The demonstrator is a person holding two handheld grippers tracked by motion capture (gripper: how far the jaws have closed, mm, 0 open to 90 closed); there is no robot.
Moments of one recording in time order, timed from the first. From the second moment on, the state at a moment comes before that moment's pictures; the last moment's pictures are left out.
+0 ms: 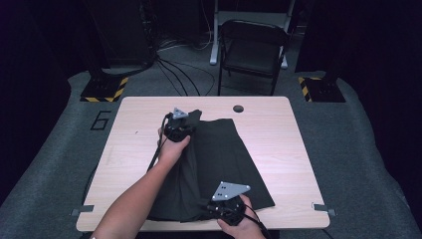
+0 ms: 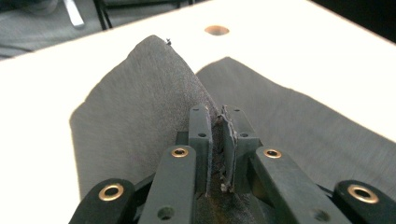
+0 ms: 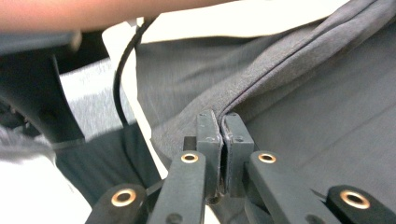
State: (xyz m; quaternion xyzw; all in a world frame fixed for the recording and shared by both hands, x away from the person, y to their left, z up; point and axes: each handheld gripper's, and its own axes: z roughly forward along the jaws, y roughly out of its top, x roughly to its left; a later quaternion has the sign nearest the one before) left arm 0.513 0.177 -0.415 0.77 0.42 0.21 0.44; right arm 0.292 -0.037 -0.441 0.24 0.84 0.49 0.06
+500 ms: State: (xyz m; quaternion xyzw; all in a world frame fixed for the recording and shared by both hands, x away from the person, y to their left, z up) left arm 0.515 0.197 -0.332 0.74 0.42 0.25 0.47; right arm 0.299 -0.034 -0.339 0.18 0.80 0.56 0.13
